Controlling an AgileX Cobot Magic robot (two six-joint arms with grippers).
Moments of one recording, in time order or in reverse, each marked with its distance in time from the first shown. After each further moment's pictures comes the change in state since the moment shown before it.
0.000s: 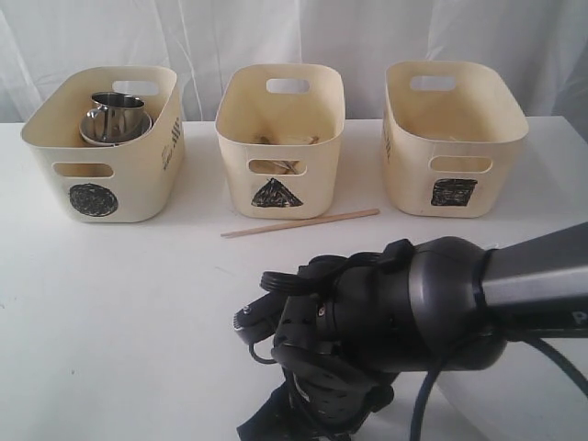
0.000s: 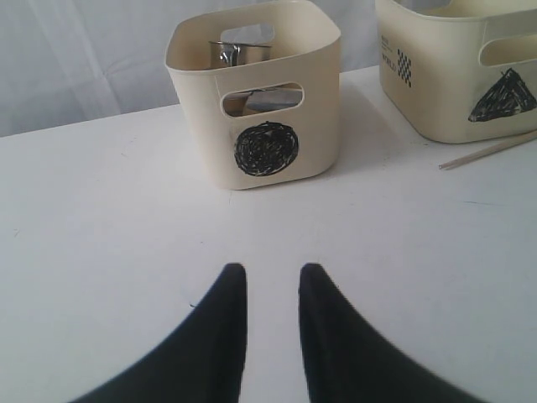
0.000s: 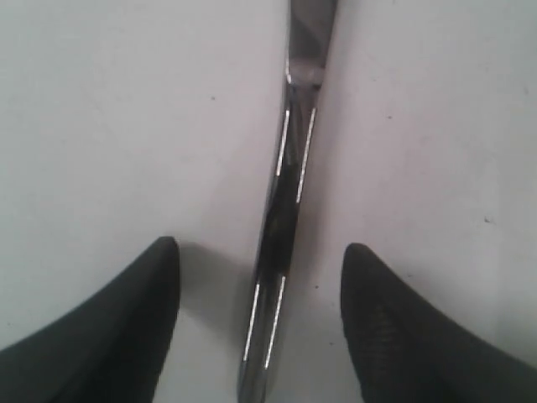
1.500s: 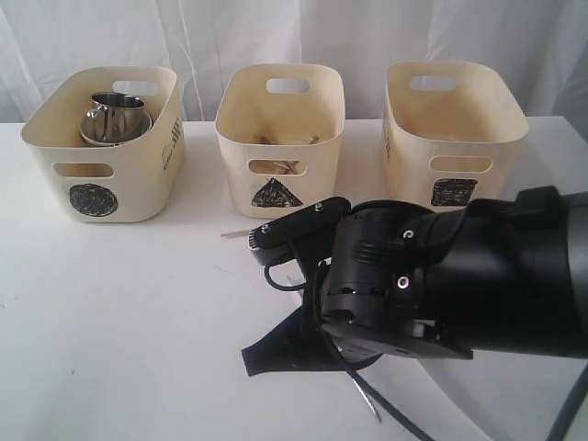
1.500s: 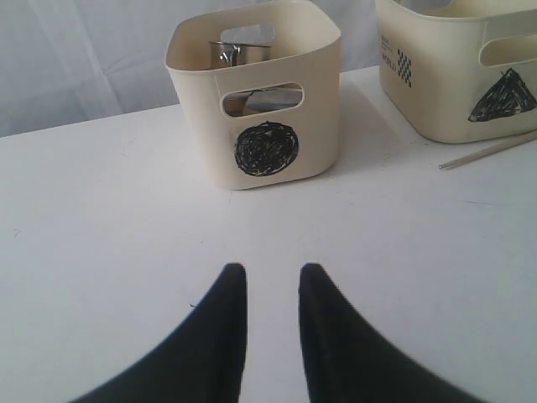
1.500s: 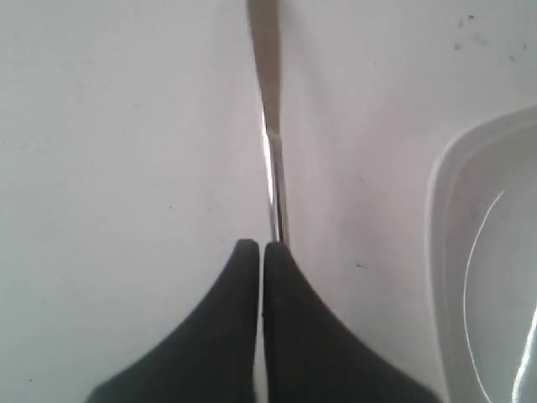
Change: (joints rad) left arm 0.000 0.000 0.000 0.000 0.000 0.000; right arm 0.001 -0.211 0.010 -0.216 0.021 0.226
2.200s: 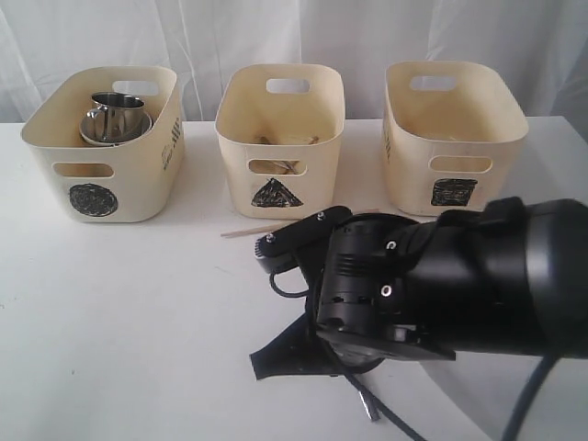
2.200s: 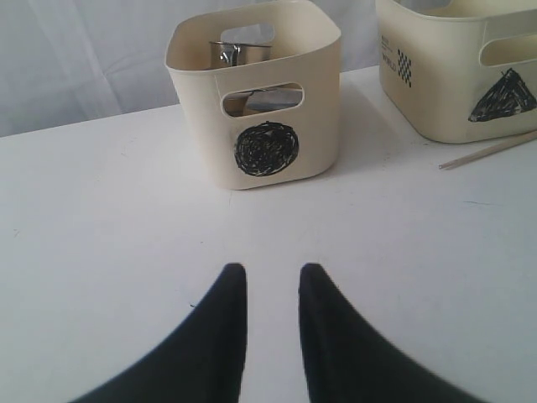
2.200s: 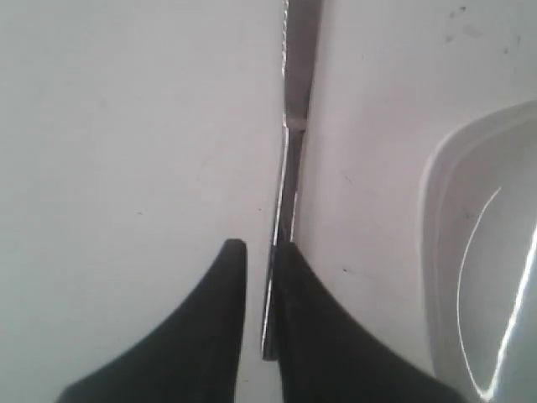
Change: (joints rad) left arm 0.000 0.000 0.000 0.000 0.000 0.000; right arm -0.018 0.051 0.011 -0.030 -0.007 0.026
